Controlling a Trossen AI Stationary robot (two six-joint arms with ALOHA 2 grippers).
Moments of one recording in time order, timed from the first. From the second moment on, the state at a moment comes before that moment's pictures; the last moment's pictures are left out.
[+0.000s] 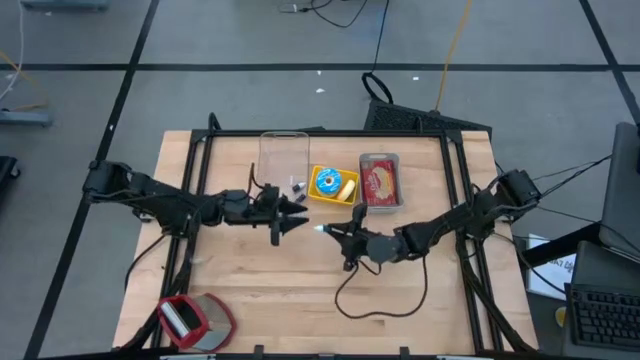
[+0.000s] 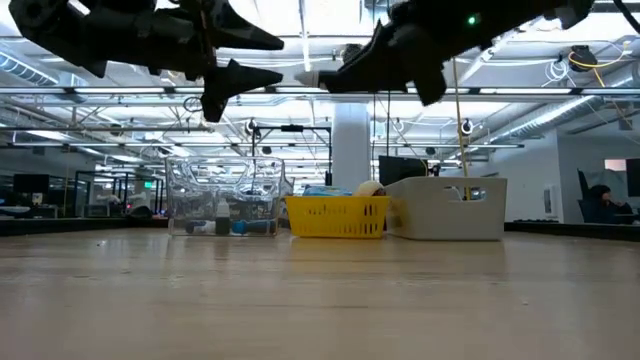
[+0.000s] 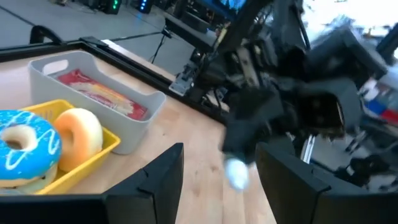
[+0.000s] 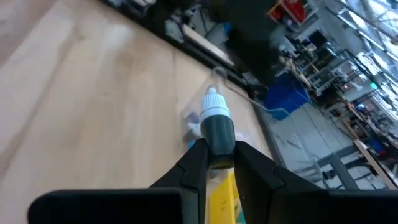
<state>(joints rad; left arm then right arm) -0.07 1.29 0.48 0.75 -0.10 -0.51 0.36 1.64 0.87 0.42 0.73 -0.43</state>
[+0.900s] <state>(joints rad) -0.13 1.55 0.64 0.82 -0.13 -0.34 0.32 1.64 0.87 0.48 0.73 -0.43</state>
